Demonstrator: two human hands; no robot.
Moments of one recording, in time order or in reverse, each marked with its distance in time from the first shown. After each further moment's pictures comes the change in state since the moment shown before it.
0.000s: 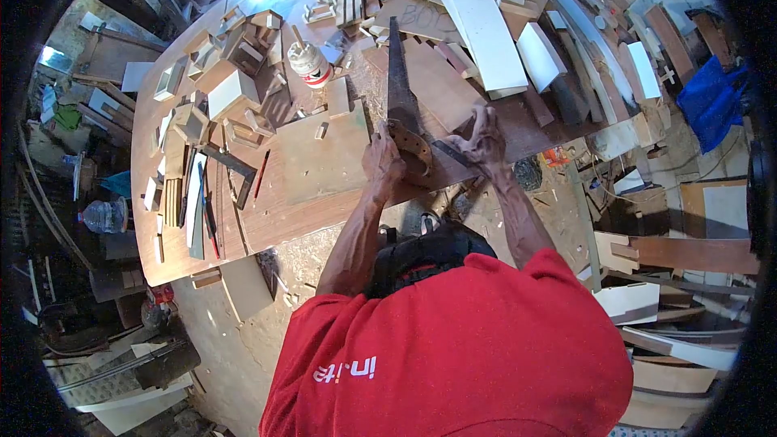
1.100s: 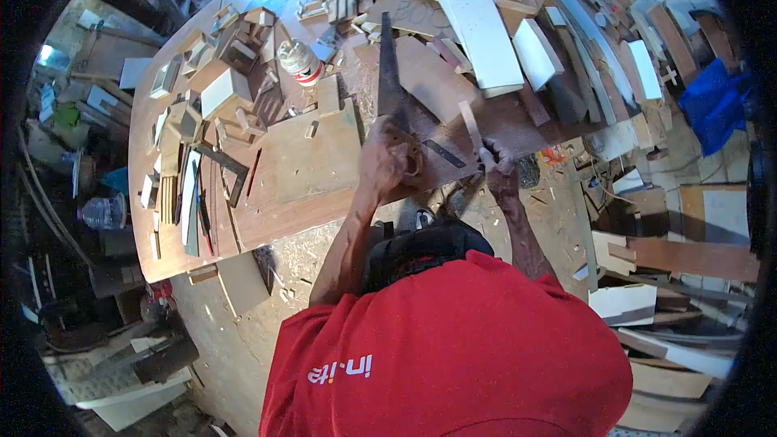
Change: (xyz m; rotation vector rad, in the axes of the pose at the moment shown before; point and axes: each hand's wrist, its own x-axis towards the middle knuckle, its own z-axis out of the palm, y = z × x) left_hand -0.011 0.013 -0.011 -0.208 0.205 0.285; right_hand -0.052 0.021 -0.036 0.613 -0.073 0.411
